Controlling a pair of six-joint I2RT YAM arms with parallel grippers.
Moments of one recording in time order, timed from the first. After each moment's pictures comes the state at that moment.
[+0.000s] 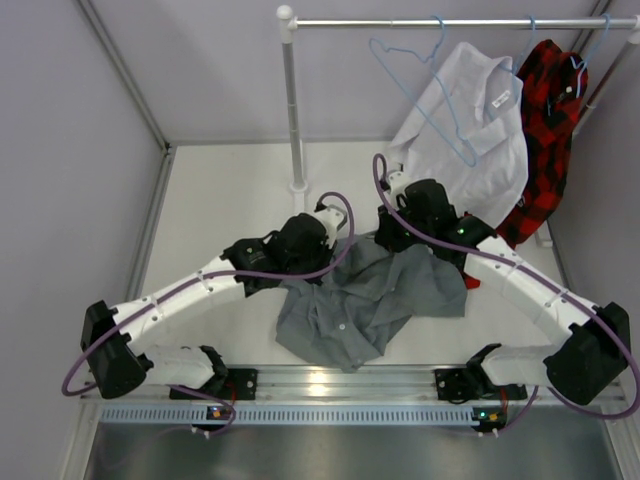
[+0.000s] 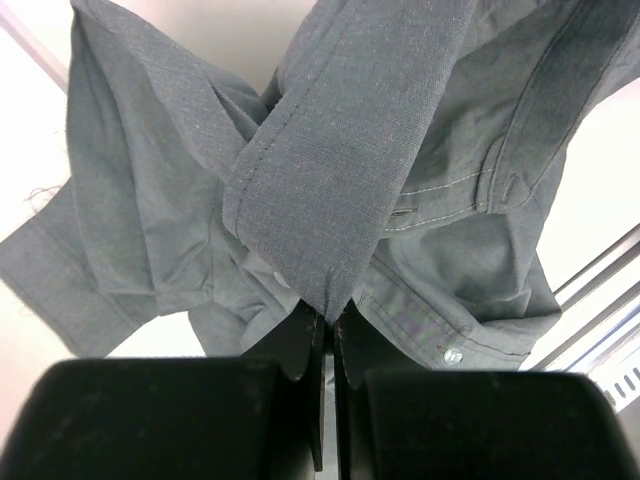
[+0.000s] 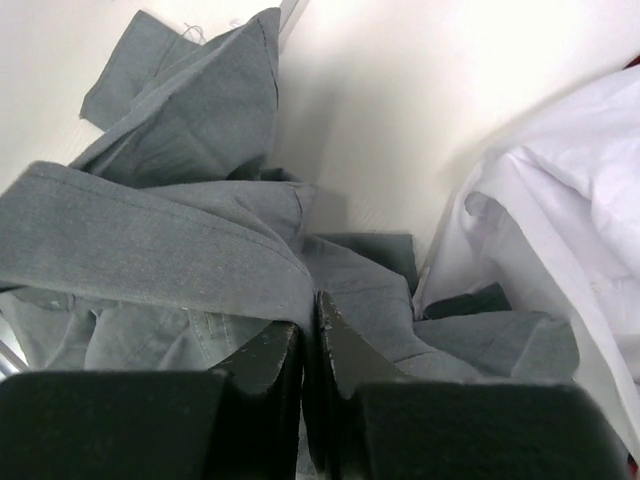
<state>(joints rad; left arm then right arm) -0.93 1.27 1.10 -0.60 -0.11 -0.28 0.60 1.26 1.07 -0.49 -0.12 0.13</state>
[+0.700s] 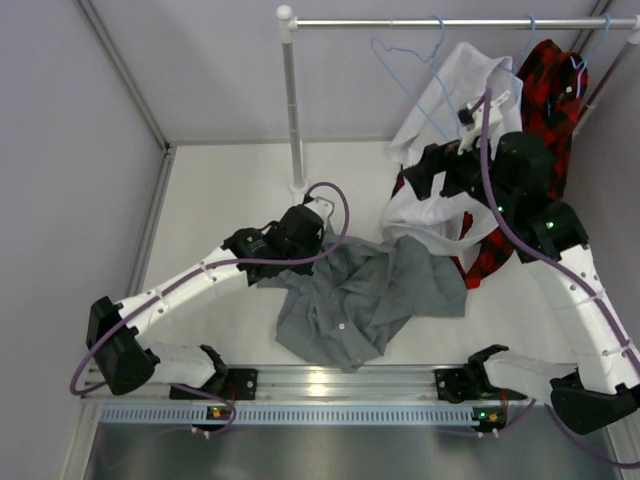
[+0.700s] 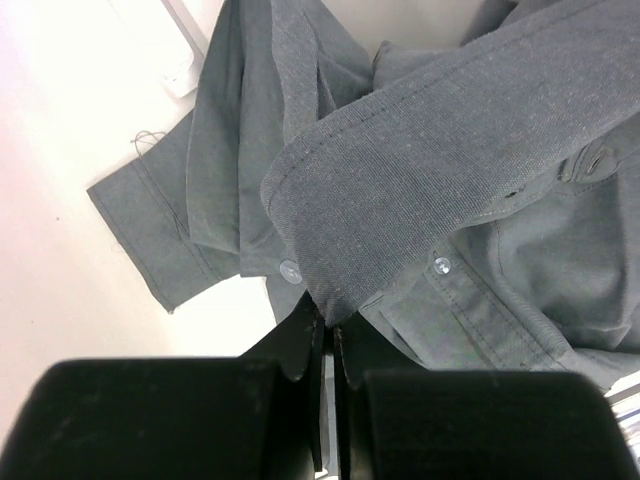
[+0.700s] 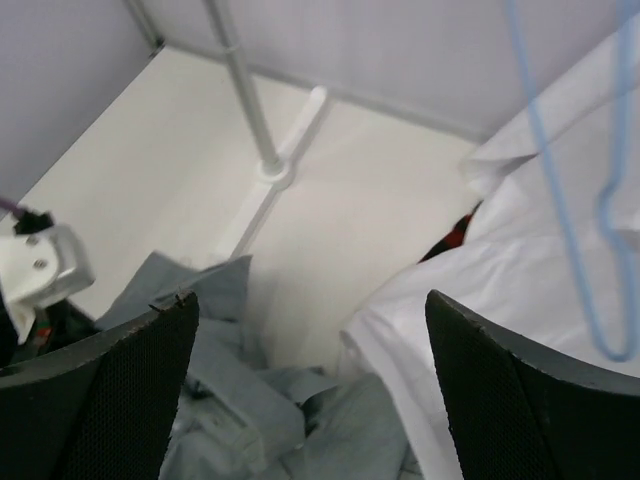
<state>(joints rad) -0.86 1.32 1.16 -0.73 -0.24 -0.29 0.44 1.10 1.43 -0.57 -0.14 0.08</state>
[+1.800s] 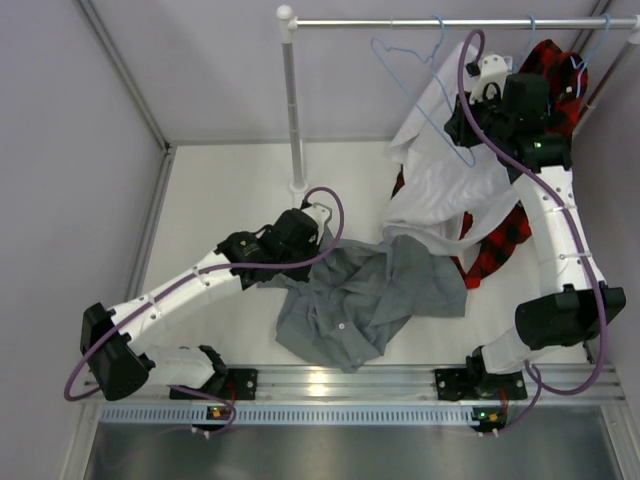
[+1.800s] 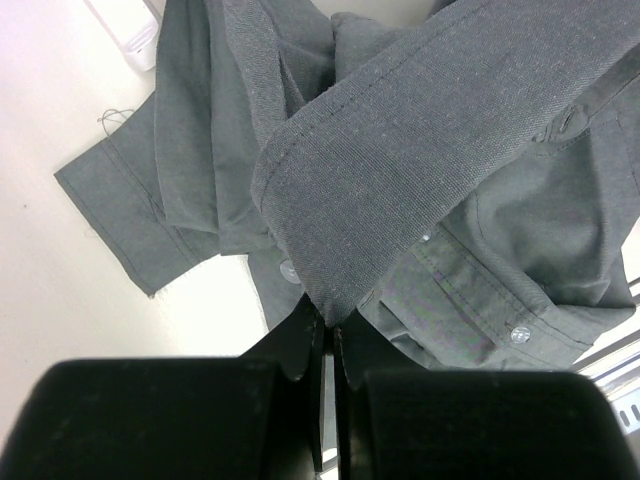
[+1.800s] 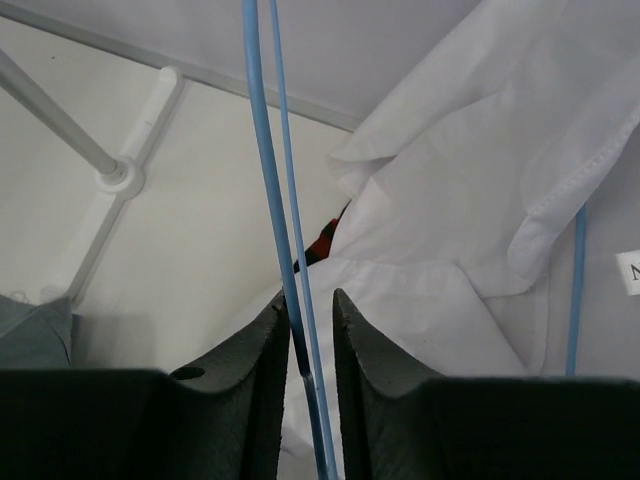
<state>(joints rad) -0.86 1.27 1.14 -0.76 -0.17 -0.29 0.10 1.54 1.80 -0.64 -0.26 -0.11</state>
